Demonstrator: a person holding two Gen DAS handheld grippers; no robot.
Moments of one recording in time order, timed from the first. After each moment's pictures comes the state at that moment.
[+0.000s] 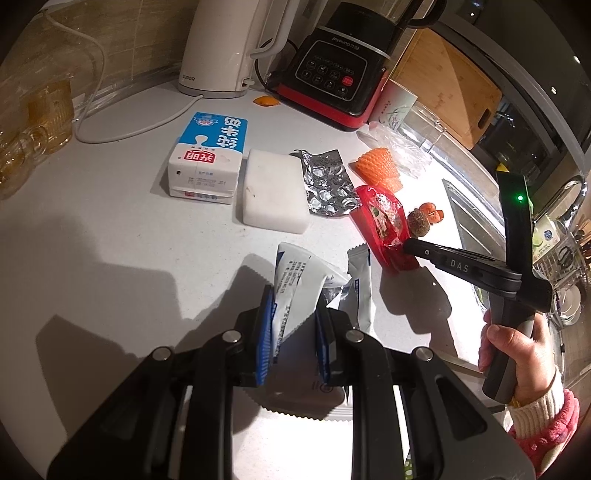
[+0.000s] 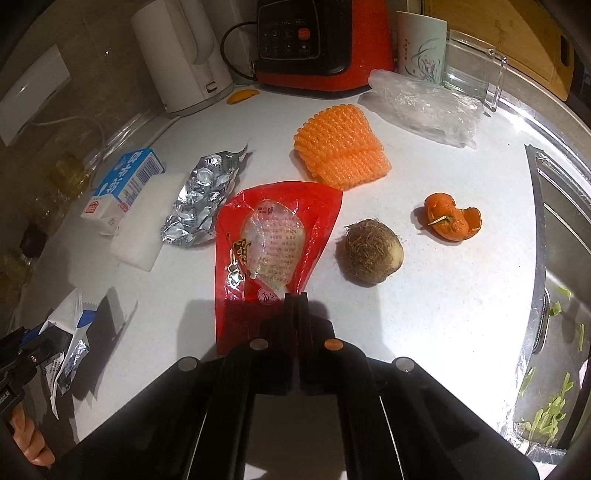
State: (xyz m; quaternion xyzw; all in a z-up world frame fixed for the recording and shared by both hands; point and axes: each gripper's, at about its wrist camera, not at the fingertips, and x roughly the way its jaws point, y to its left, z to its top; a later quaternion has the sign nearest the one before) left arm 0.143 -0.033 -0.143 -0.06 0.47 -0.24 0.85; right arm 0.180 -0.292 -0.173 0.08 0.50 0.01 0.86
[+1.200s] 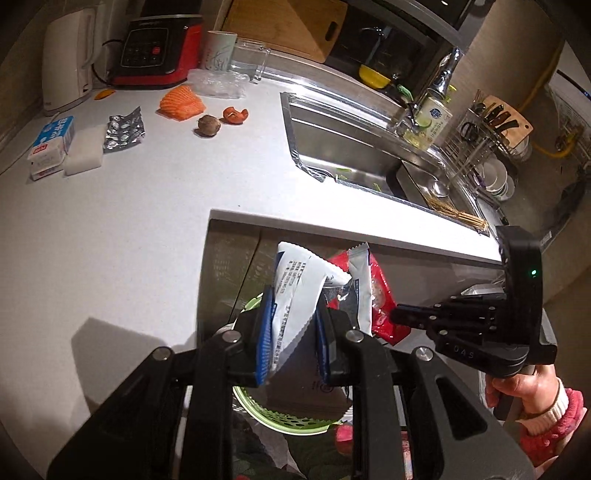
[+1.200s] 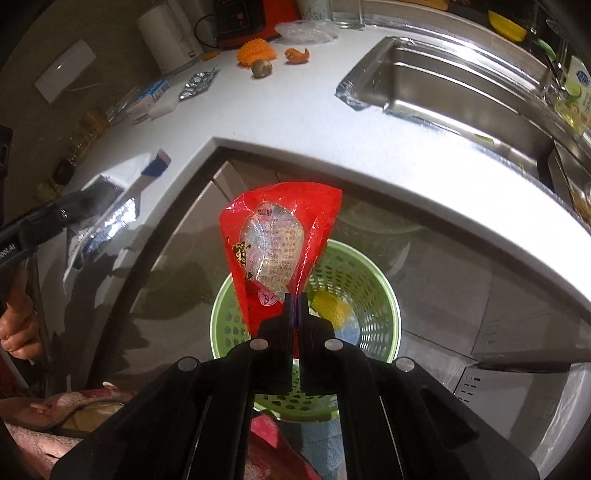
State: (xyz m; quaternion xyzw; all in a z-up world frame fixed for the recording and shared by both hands) left arm -0.046 -0.127 -0.105 0.04 0.48 -0.43 0.77; right arm -0.143 -0.325 -0.163 0.14 0.54 -0.05 0.83
